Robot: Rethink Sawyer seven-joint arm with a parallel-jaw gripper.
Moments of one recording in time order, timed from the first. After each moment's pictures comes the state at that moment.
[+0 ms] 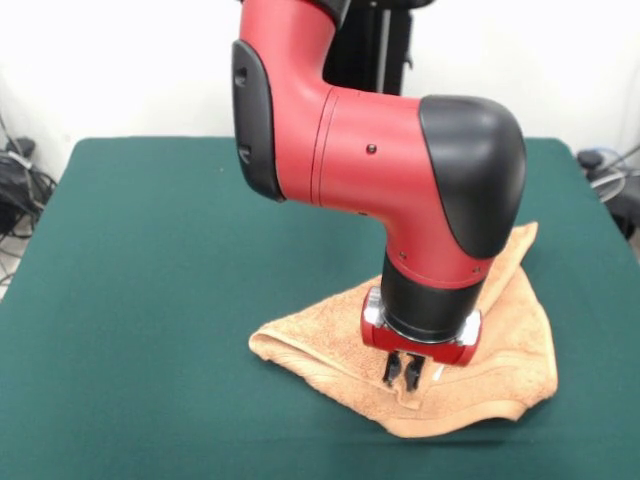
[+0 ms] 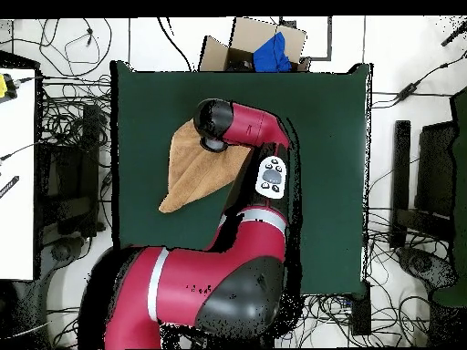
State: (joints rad) arm -0.05 -0.11 -0.18 0.99 0.22 0.77 1.72
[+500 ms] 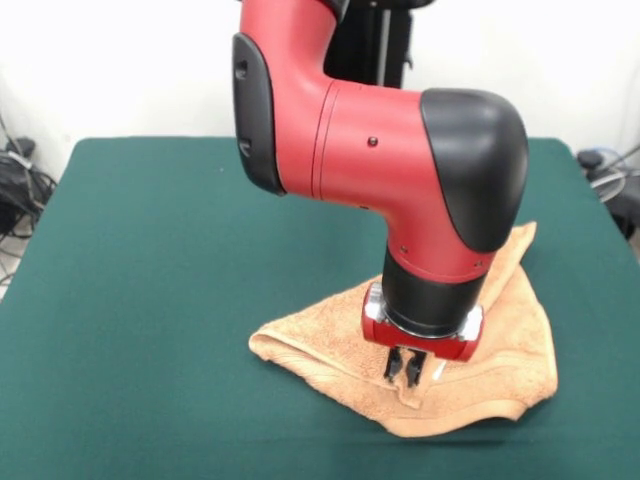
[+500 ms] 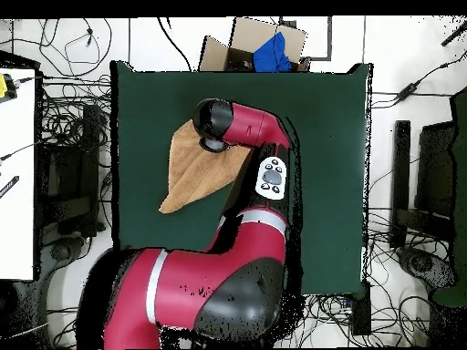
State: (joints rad) arm -0.05 -0.13 -0.18 1.00 0.22 0.77 1.72
